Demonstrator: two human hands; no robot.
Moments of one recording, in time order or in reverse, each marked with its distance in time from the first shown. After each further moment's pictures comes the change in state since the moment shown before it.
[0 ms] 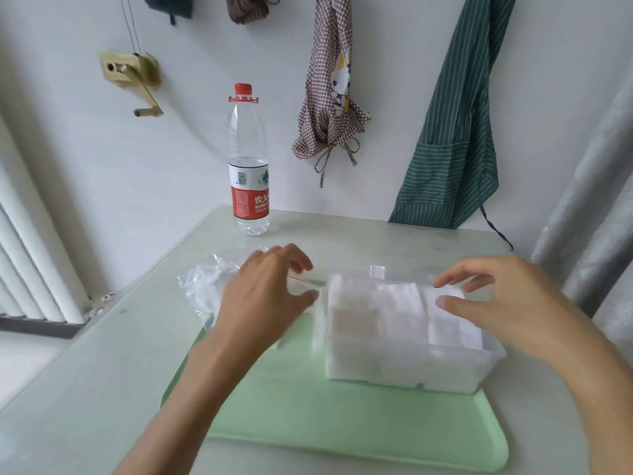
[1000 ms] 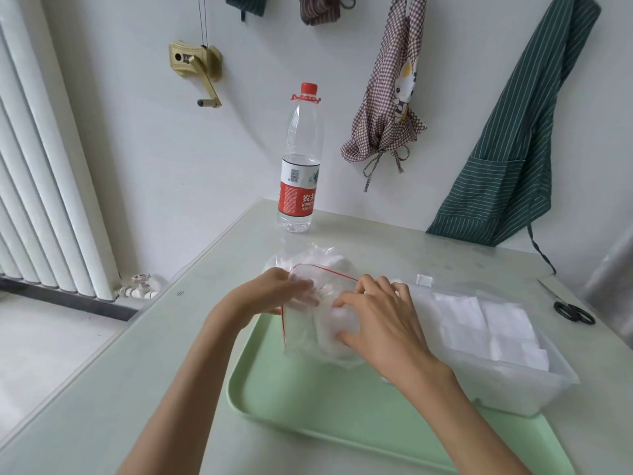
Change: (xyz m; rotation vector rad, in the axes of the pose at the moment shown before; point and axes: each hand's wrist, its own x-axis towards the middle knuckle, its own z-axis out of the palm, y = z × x) left_hand 0.026 -0.107 -0.008 -0.562 -0.435 -0.361; right_hand 0.015 -0.098 0.160 -0.412 -0.075 -0.467
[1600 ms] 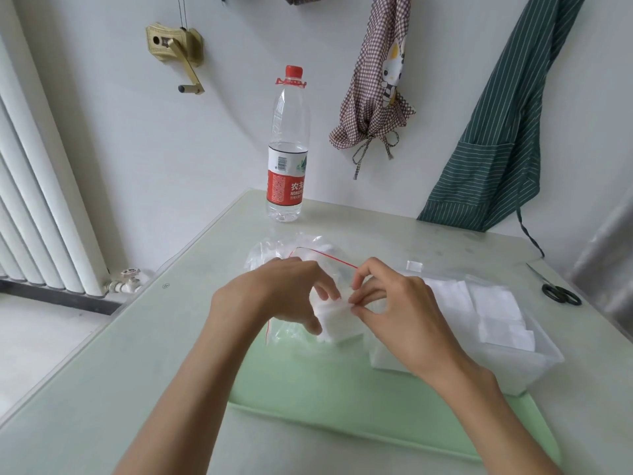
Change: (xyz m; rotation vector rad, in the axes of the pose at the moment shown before) left_hand -0.029 0.046 0.021 0.866 -0.119 0.290; right_hand -0.025 0.020 -0.023 0.490 0.105 0.101
